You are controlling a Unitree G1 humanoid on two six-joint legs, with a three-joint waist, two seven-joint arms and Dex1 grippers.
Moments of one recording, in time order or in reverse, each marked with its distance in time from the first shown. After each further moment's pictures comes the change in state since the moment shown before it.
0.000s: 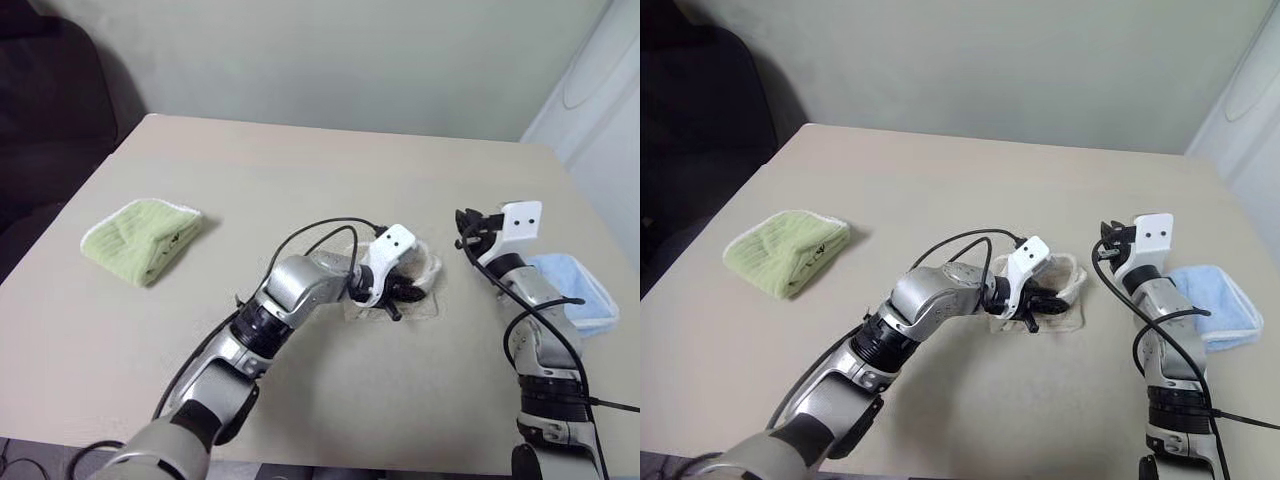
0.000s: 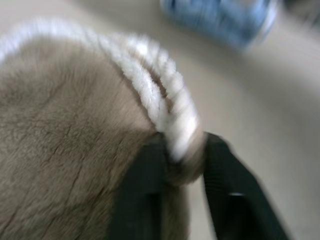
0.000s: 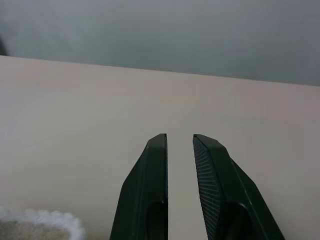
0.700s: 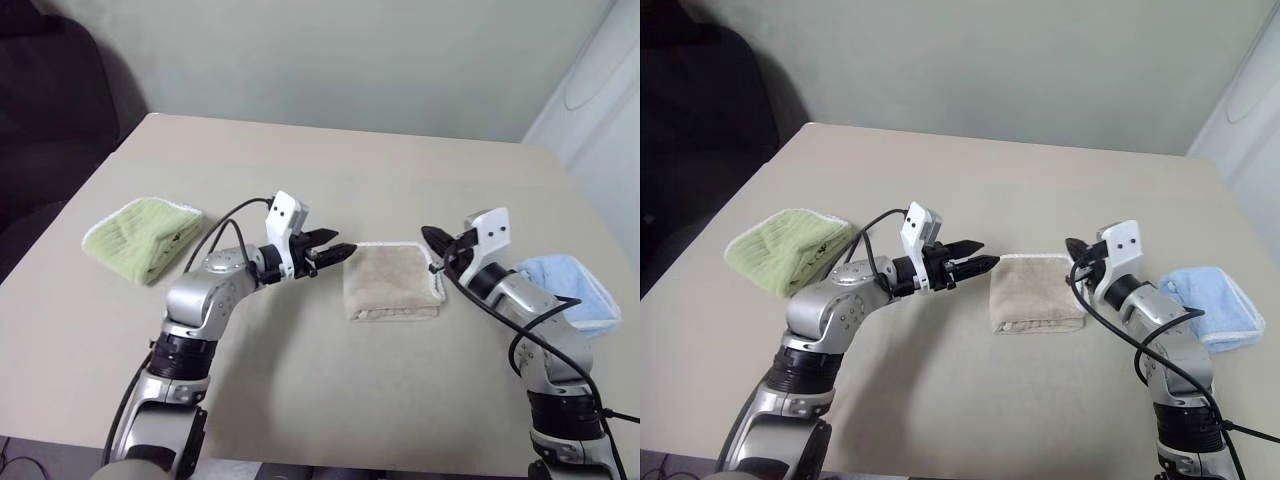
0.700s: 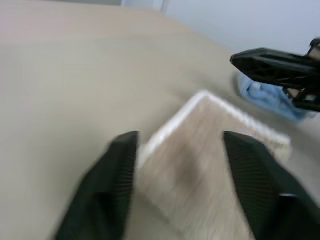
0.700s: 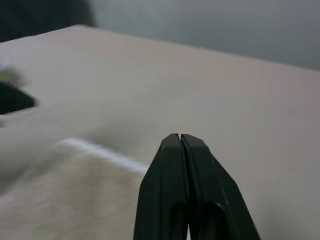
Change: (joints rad) left arm 0.254 0.245 0.293 -0.113 0.067 -0.306 -0.169; right arm 0.072 -0.076 0.131 -0.216 0.123 0.195 0.171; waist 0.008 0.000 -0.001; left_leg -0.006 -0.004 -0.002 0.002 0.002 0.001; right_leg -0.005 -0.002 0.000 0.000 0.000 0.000
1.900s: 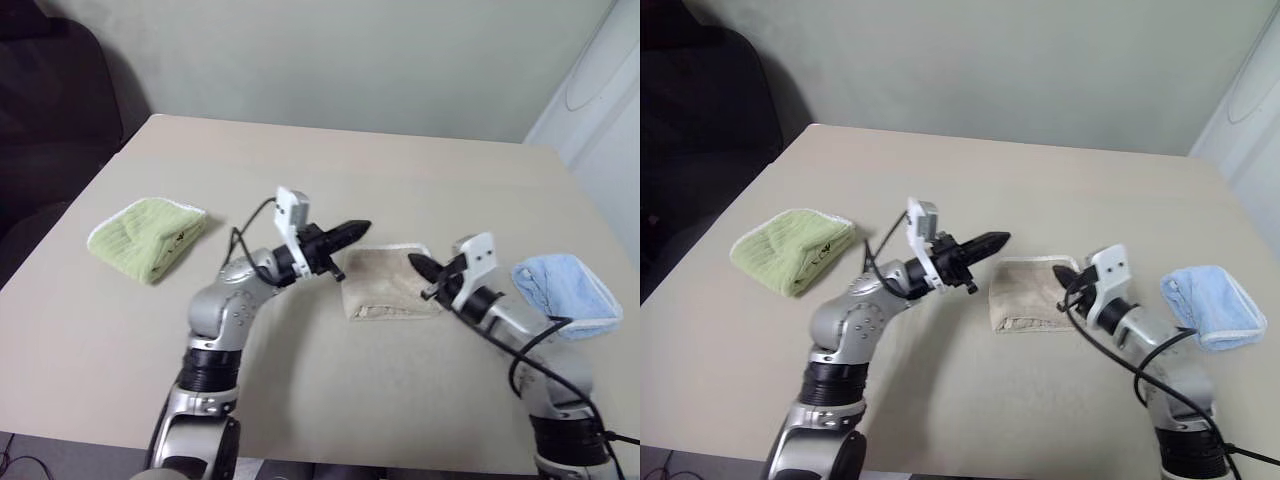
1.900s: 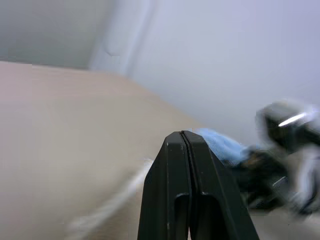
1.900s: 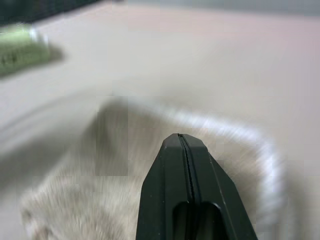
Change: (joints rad) left arm 0.045 -0.148 0.182 -0.065 -0.105 0.005 0.047; right arm 0.103 -0.040 -0.050 -0.086 0.080 0.061 0.016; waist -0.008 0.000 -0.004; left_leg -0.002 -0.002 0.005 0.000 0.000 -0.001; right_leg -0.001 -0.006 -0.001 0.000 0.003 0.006
